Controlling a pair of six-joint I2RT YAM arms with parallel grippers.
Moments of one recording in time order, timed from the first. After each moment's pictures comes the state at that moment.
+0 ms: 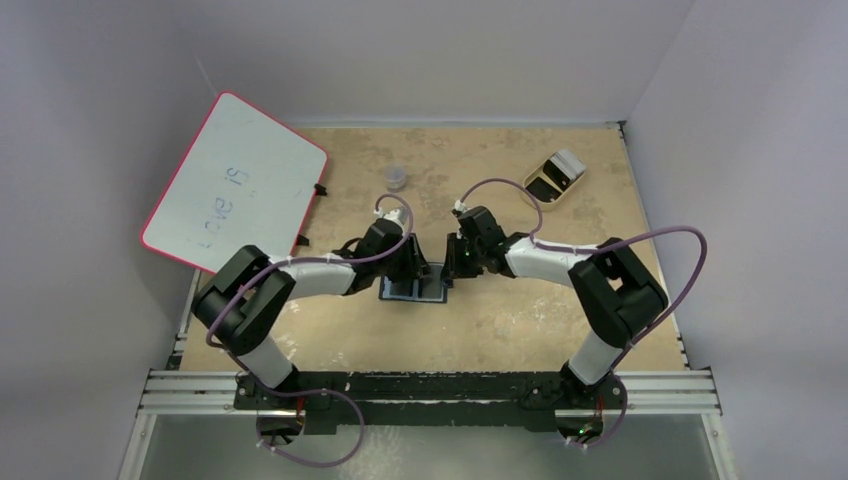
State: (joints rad) left arm -0.69 1.65 0.72 0.21 0.11 -0.82; right arm 0.64 1.68 0.86 -0.12 -0.15 0.58
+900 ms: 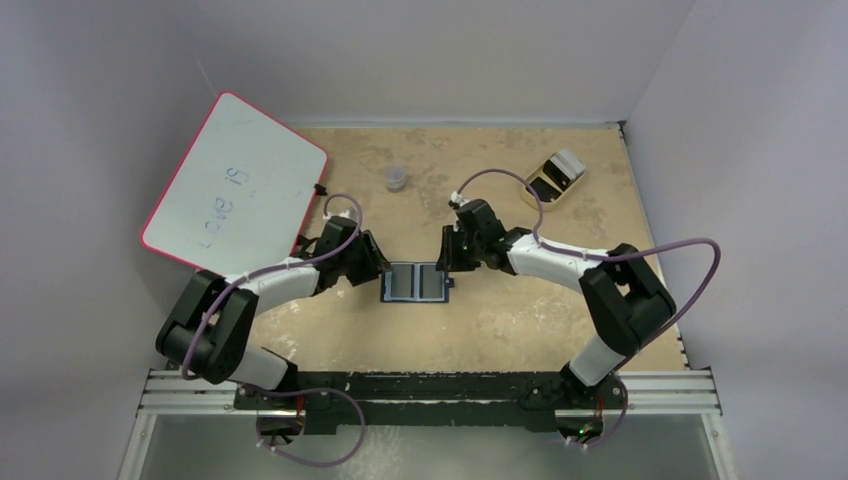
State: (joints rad) left arm -0.46 1.44 0.60 -0.01 0.12 -0.85; right arm 0.65 1.63 0.92 -0.17 -0.13 0.56
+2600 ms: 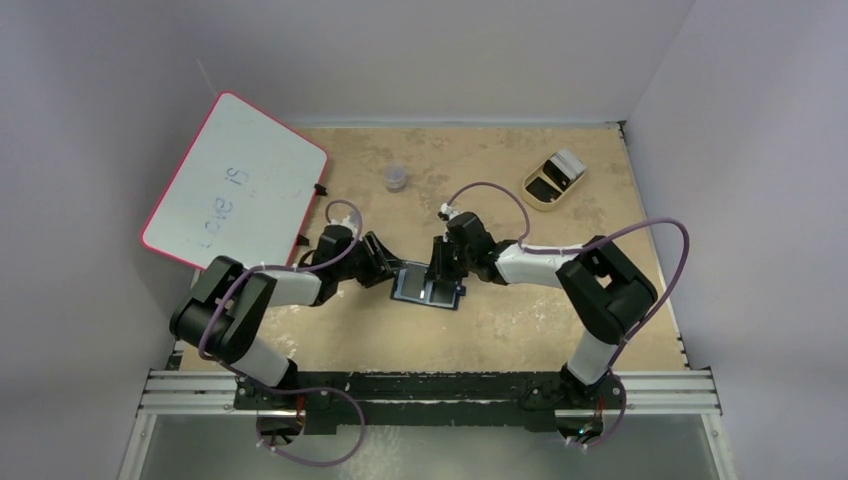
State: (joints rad) left arm -0.44 1.55 0.48 0.42 0.35 -1.00; right arm 0.71 1.73 0.85 0.04 -0.17 0.62
